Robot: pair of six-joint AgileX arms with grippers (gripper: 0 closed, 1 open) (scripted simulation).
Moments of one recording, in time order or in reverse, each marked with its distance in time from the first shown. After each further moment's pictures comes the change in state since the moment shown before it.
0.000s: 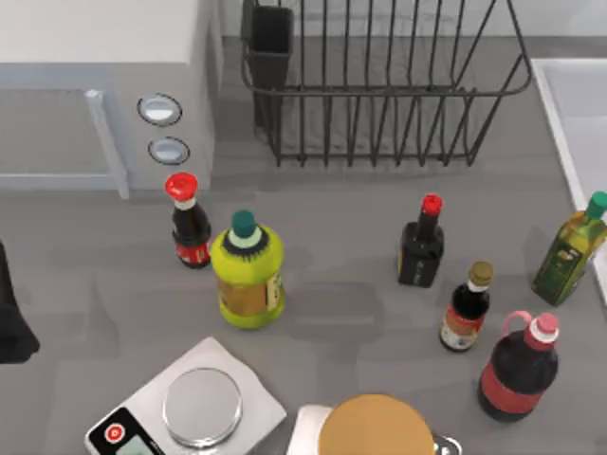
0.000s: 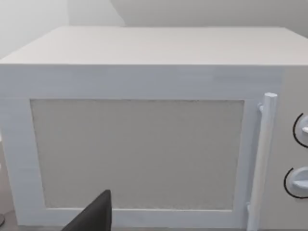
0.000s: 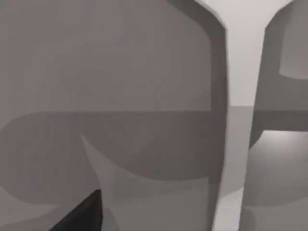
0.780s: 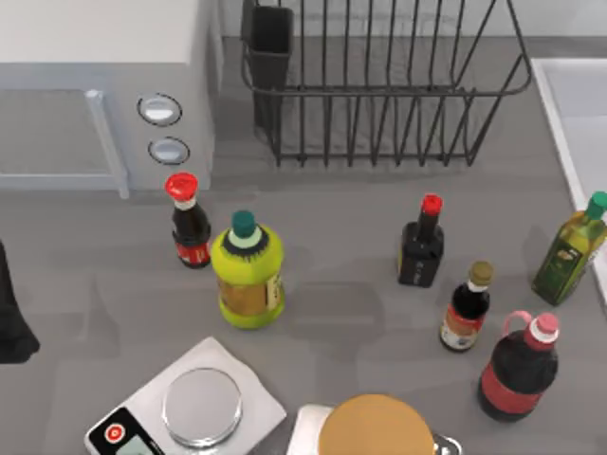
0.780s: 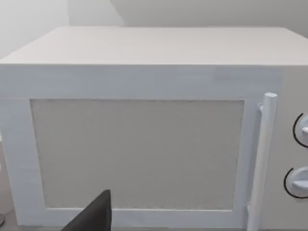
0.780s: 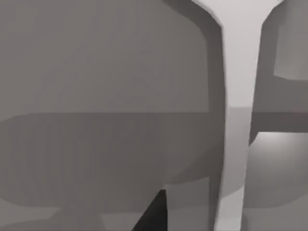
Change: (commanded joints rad) left arm 0.000 0.000 0.000 0.000 0.000 0.000; right arm 0.000 0.001 -0.001 0.001 0.000 0.000
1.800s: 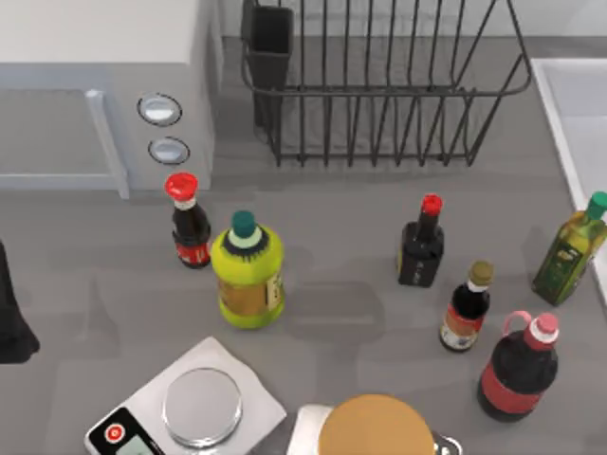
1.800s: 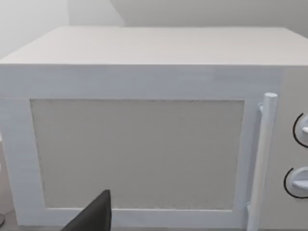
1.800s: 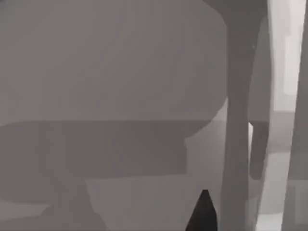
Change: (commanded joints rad) left arm 0.000 0.000 0.000 0.000 0.000 0.000; right arm -0.013 -0.103 0.098 -0.176 0.107 -0.015
